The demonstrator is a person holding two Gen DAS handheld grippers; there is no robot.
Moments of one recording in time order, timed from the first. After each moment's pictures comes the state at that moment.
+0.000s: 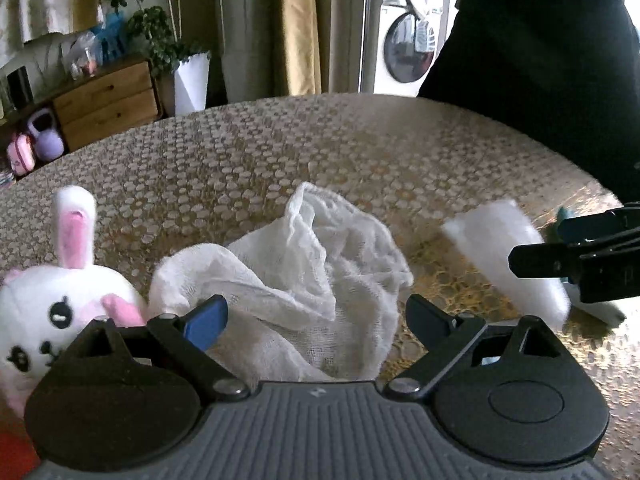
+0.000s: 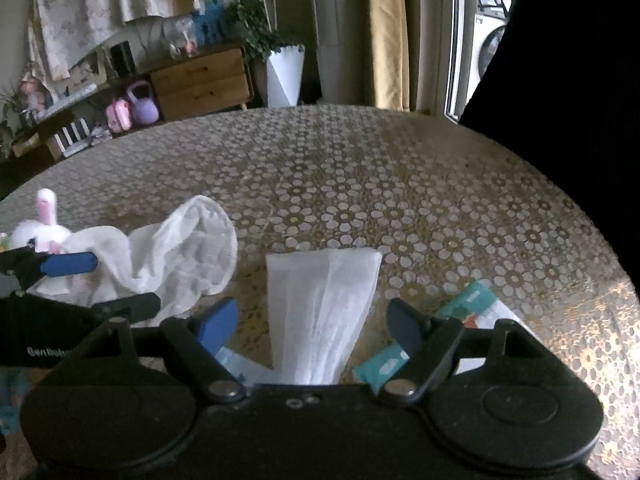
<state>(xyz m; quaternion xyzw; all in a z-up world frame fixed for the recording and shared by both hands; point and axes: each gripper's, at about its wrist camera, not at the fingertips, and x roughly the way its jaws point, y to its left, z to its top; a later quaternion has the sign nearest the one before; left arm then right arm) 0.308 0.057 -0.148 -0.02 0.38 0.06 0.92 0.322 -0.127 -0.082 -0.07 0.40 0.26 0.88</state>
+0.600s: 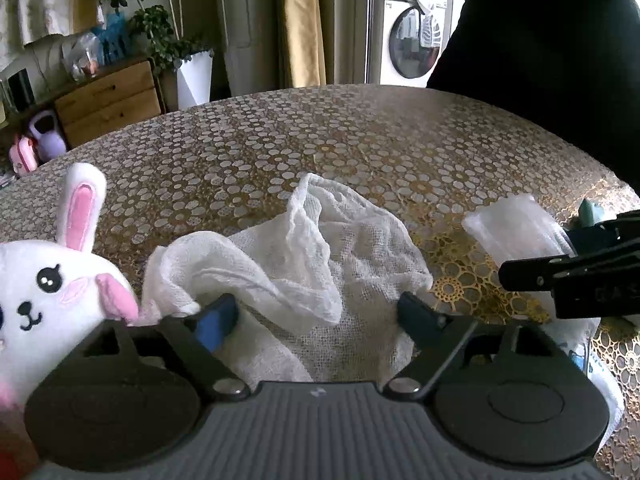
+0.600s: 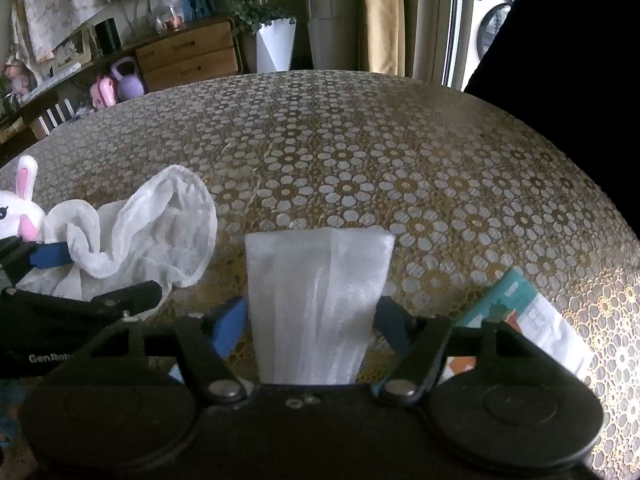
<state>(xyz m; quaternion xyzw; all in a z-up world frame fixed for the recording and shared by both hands) 0.323 0.058 -0.164 -0.01 0.38 0.06 0.92 0.339 -0.109 -0.111 -0.08 0.43 0.24 0.87</state>
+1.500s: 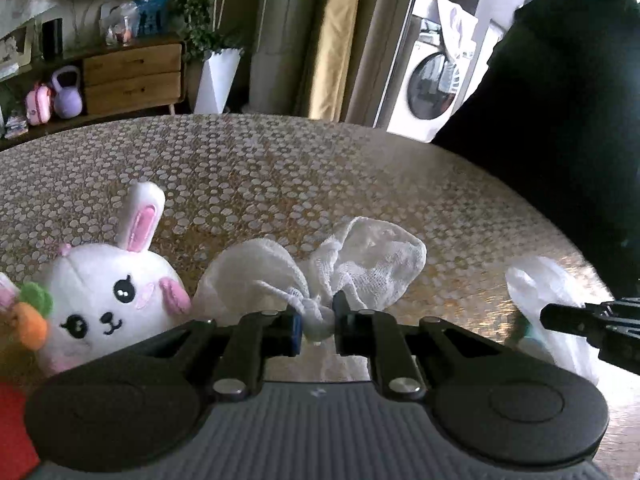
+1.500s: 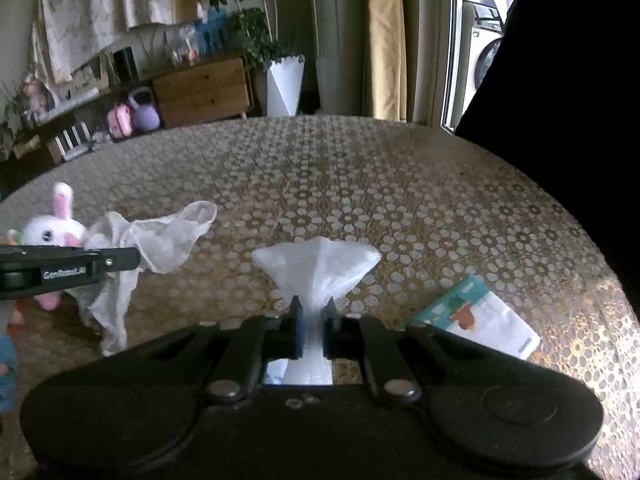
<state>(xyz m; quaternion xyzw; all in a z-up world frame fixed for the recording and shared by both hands) 0.275 0.083 -0.106 -0.13 0.35 0.07 0.93 0.284 -0.137 -0.055 -0.06 0.37 0.26 0.89</state>
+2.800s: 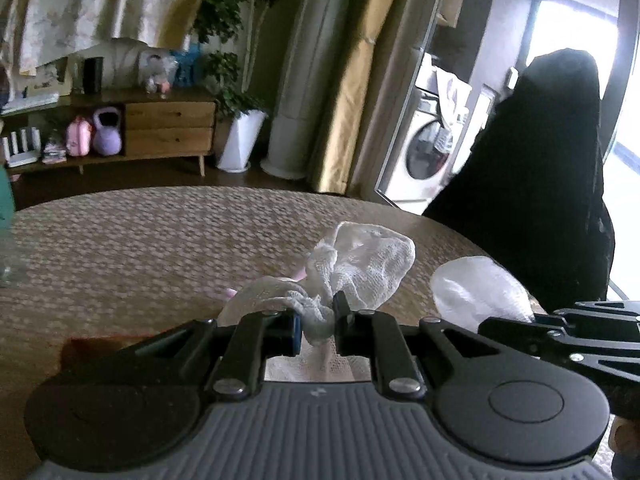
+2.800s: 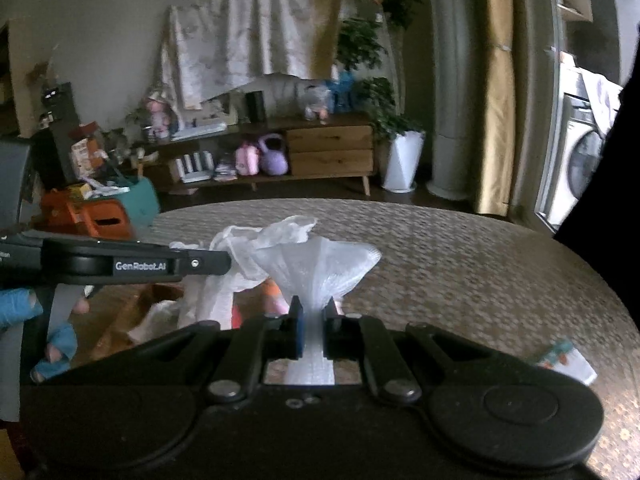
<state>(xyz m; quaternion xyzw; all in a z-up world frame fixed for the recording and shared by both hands) 0.081 0.158 0.038 -0.14 0.28 0.08 0.95 0.114 -0.040 0.077 -0.08 0.28 0.41 0.86</state>
